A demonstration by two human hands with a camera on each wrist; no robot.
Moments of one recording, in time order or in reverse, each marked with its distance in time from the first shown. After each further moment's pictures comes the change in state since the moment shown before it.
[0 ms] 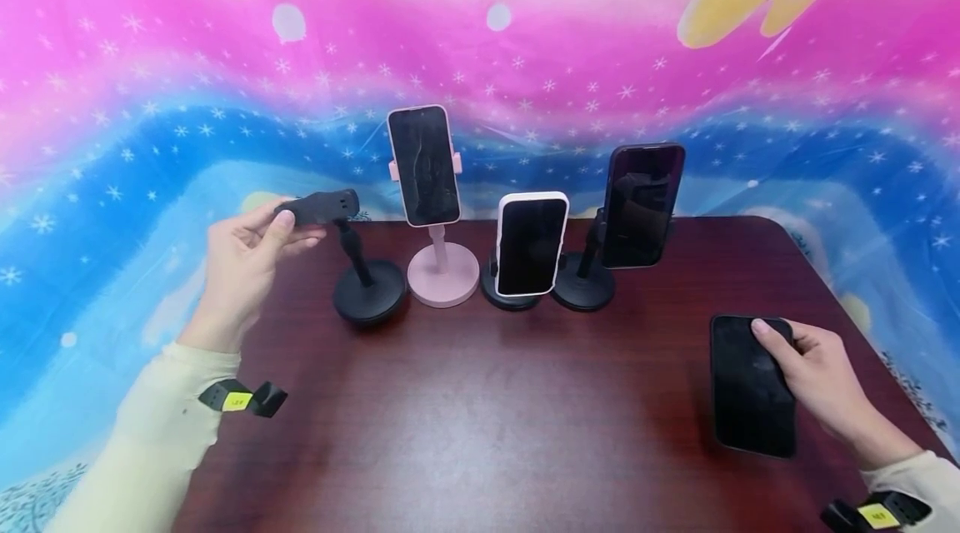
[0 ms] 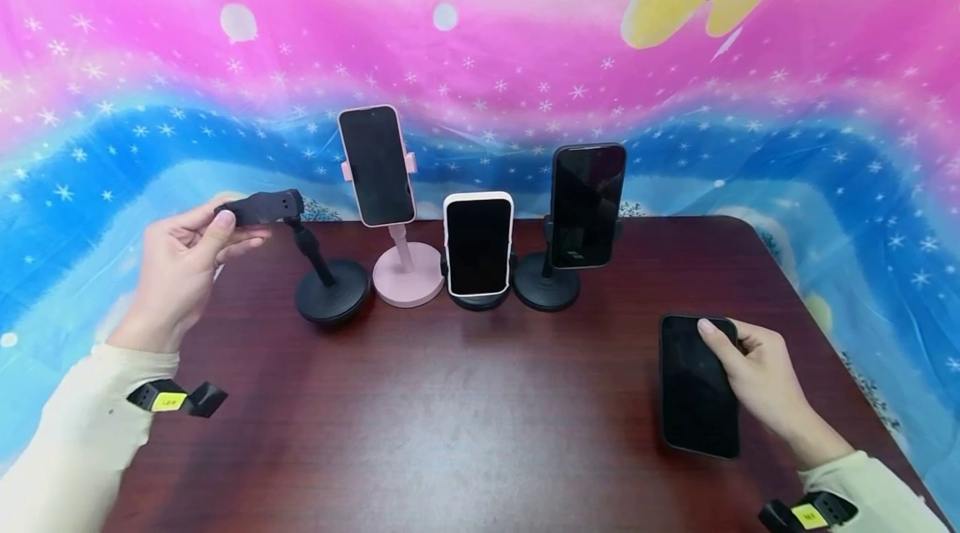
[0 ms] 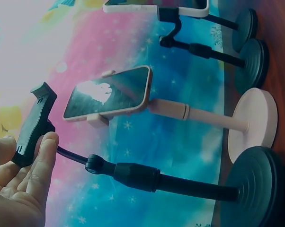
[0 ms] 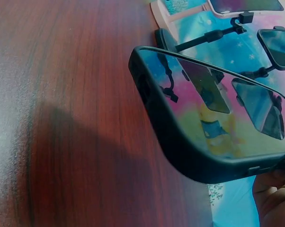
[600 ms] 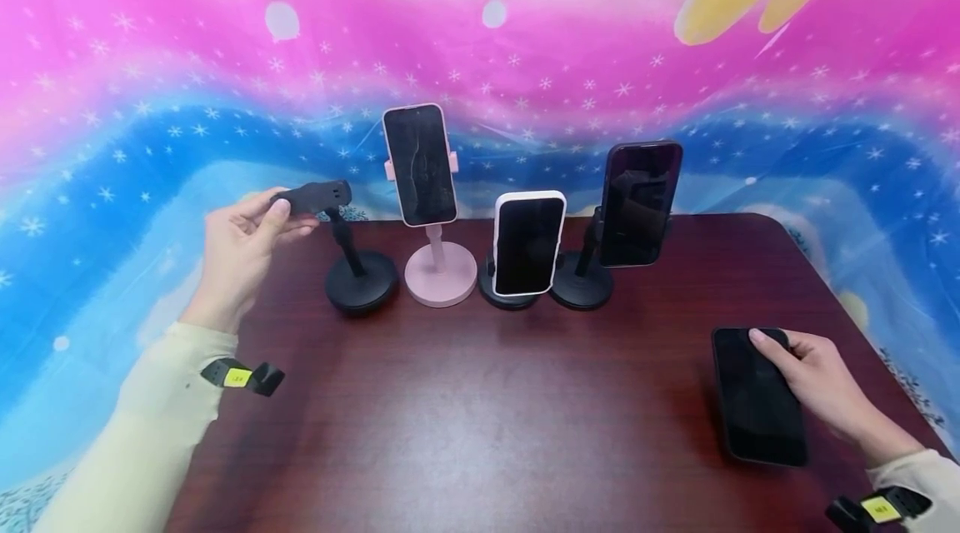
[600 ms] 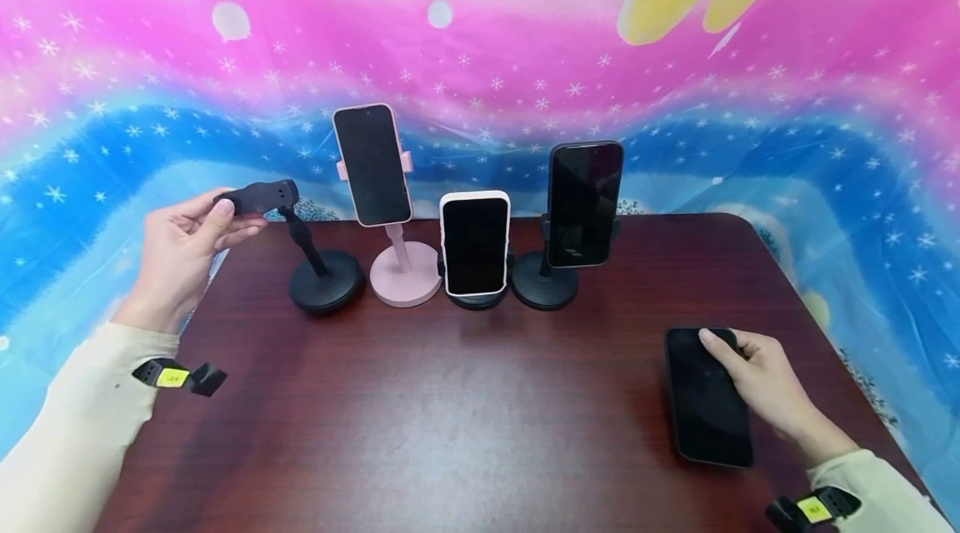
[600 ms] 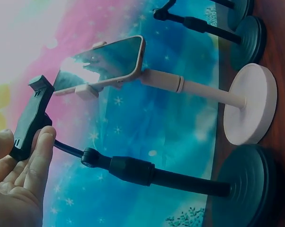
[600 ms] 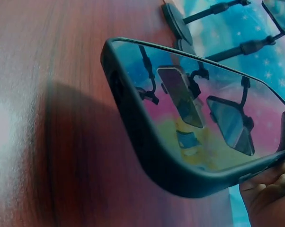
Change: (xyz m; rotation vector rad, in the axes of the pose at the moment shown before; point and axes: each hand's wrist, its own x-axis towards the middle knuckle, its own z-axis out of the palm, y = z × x) left_hand 0.020 -0.013 -0.011 -0.022 0.003 -0.020; right_hand -0.001 0.030 -0.010 0.009 -0.191 0.125
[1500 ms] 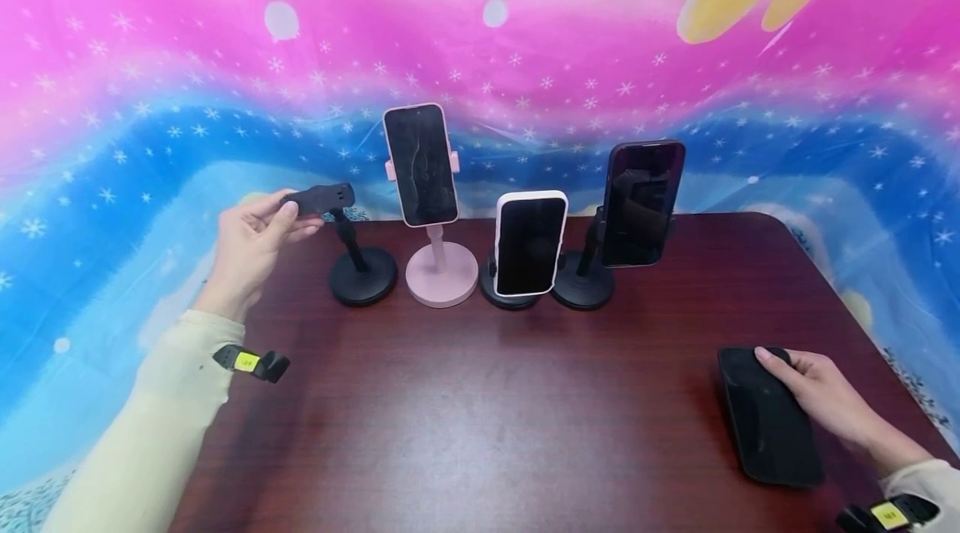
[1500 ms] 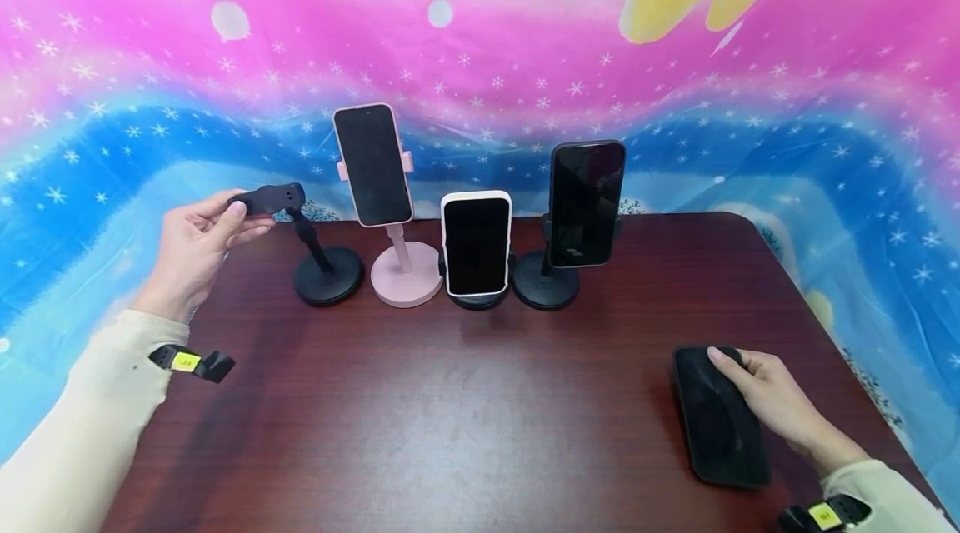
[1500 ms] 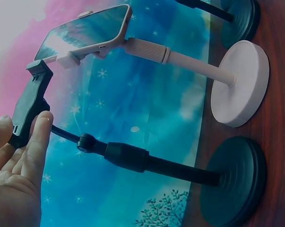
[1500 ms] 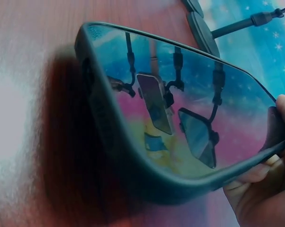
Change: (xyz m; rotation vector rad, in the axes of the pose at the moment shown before) left_hand 0.012 -0.023 -0.017 -0.019 -0.039 -0.038; right_hand -0.004 0.030 -0.009 -0.005 -0.189 0.219
